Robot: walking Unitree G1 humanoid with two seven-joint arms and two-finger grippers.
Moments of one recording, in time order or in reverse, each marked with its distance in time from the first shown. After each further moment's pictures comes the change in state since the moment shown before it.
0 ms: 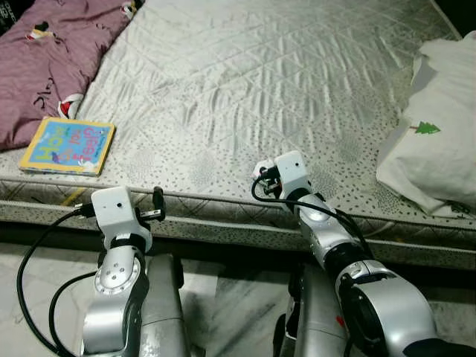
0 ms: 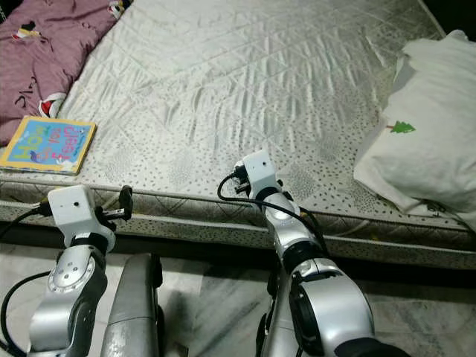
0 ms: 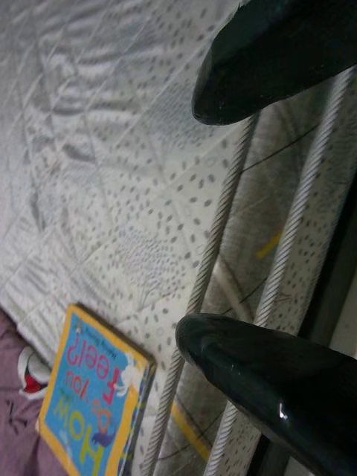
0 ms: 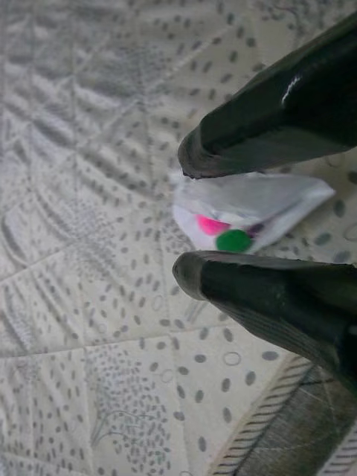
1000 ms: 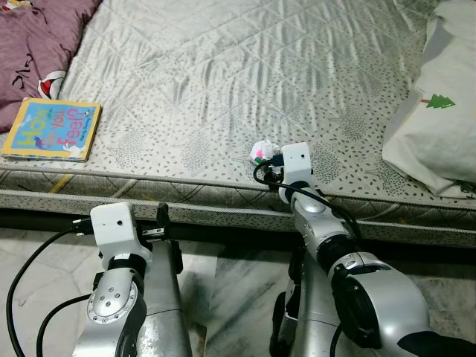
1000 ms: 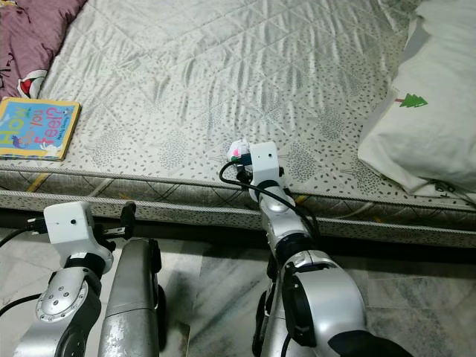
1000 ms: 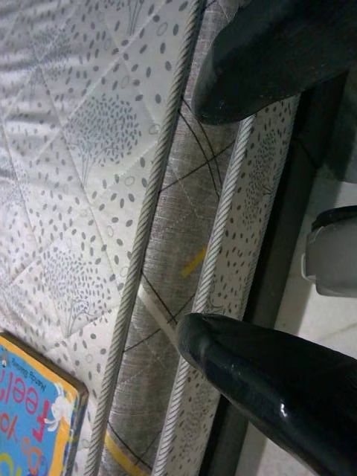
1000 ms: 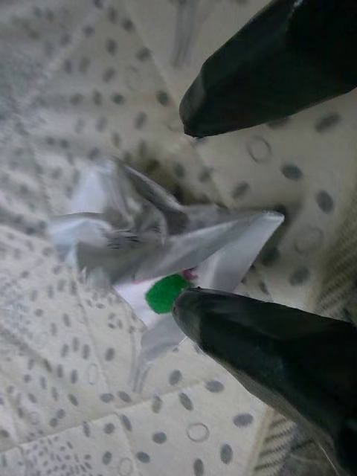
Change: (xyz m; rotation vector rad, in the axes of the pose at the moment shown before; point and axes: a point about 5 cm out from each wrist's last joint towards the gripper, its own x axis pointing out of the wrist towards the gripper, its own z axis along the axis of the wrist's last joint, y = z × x) left arm -0.027 -0.001 0.004 0.002 0.045 -0.012; right arm 0.010 0.004 0.010 0.158 0.053 -0.152
